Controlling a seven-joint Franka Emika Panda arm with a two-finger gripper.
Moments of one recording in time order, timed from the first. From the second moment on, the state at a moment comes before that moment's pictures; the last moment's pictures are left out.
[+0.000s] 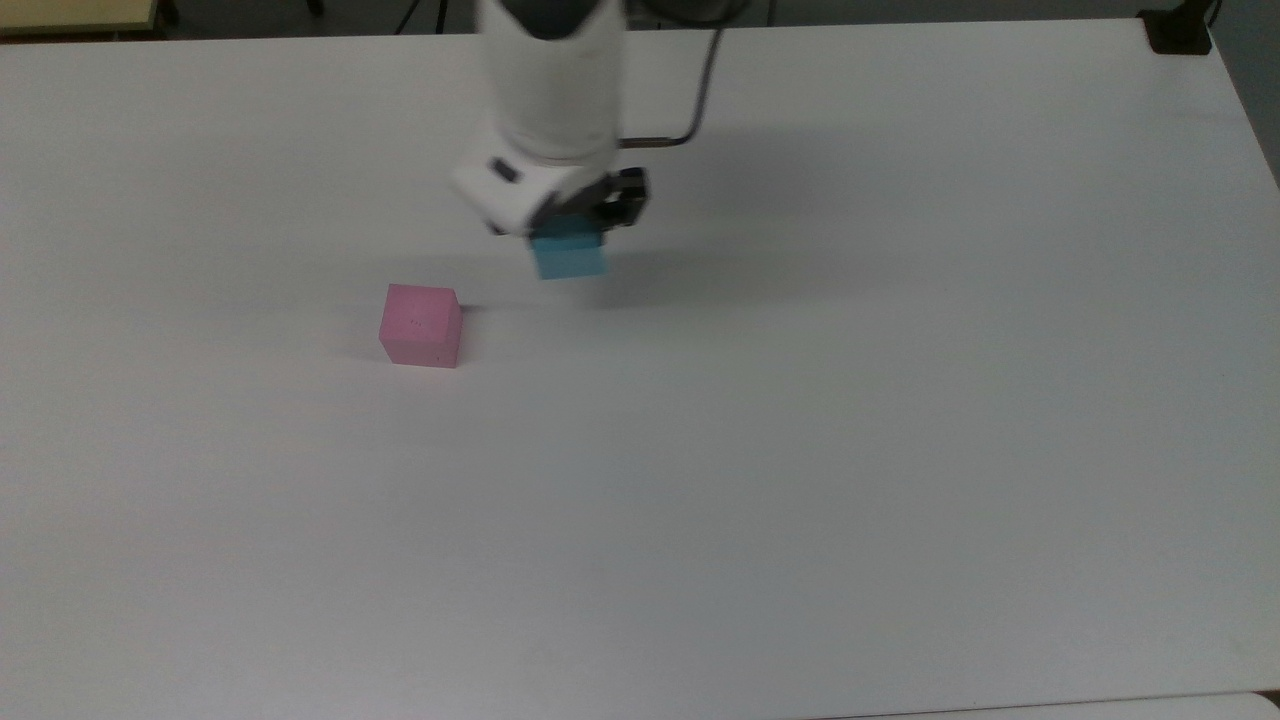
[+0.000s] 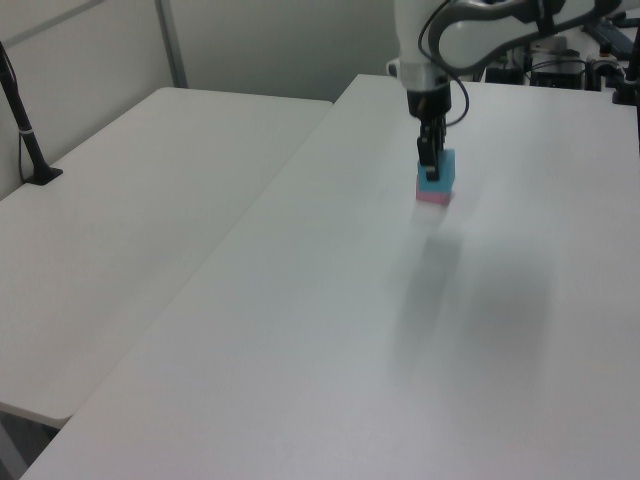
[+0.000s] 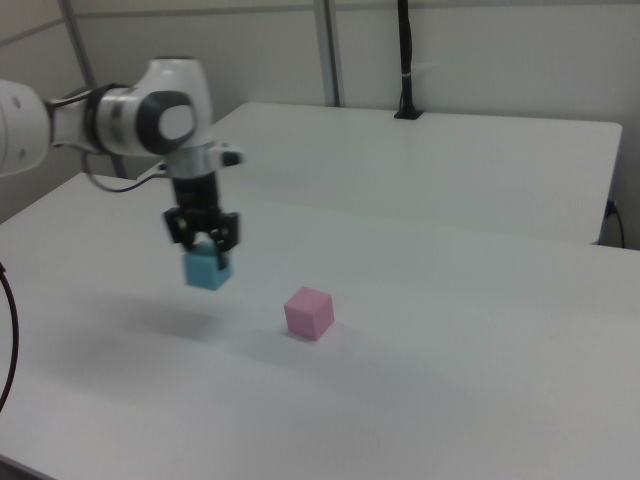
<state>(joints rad) 0.30 0.31 -0.21 -1.65 0.01 1.79 -0.04</state>
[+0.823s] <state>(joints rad) 0.53 0.31 -0.21 -1.90 0.01 1.91 0.19</state>
